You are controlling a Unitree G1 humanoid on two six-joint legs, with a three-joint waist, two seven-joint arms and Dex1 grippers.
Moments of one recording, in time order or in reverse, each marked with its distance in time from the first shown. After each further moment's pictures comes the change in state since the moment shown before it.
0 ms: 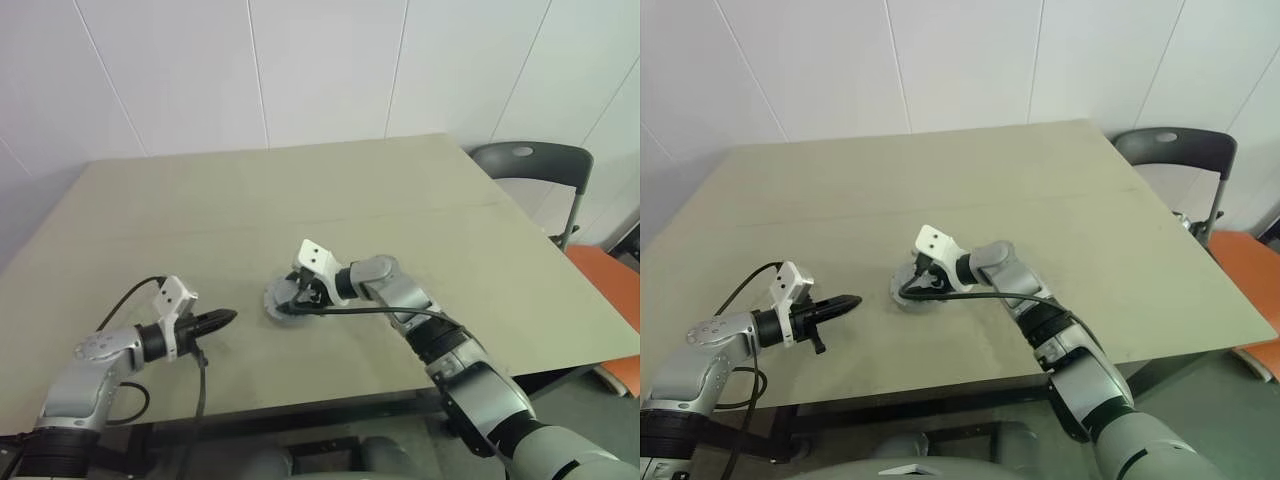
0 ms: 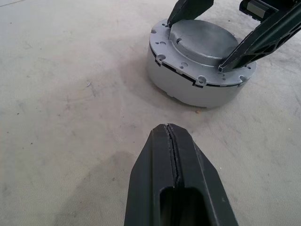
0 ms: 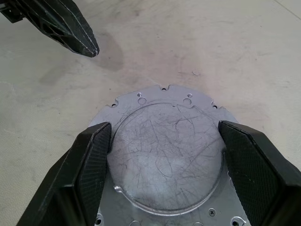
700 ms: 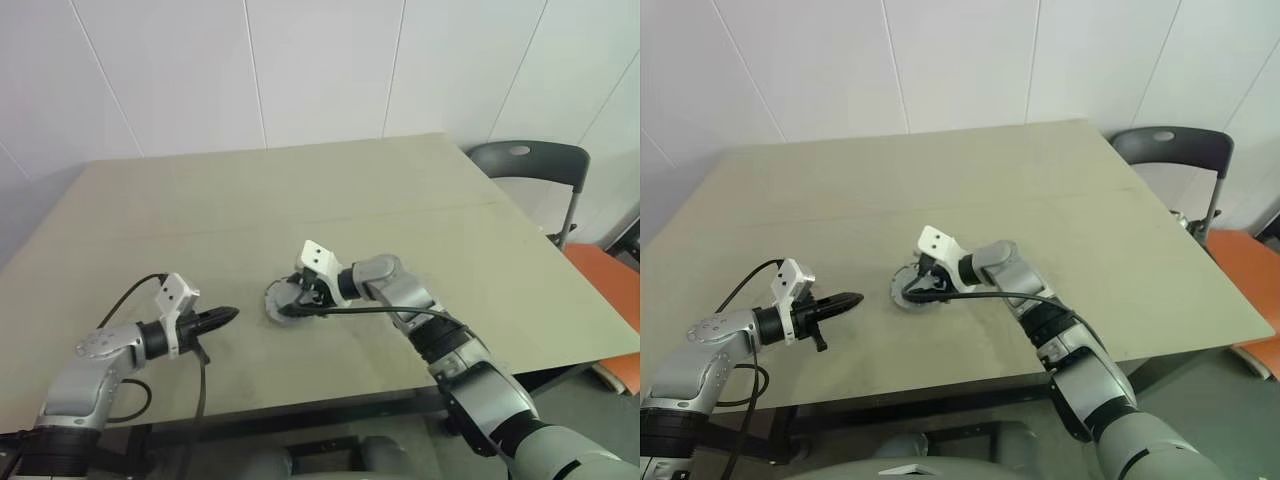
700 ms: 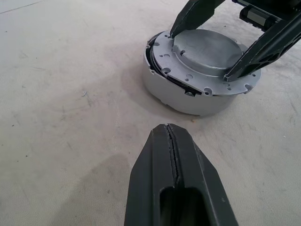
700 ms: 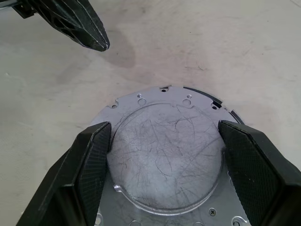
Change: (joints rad) left arm -0.006 0.001 0.001 -0.029 -0.008 0.027 0.009; right arm 0.000 -0.008 -0.008 -0.007 0.017 0.005 0.025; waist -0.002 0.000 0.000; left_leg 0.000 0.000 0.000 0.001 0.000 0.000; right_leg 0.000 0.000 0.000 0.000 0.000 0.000
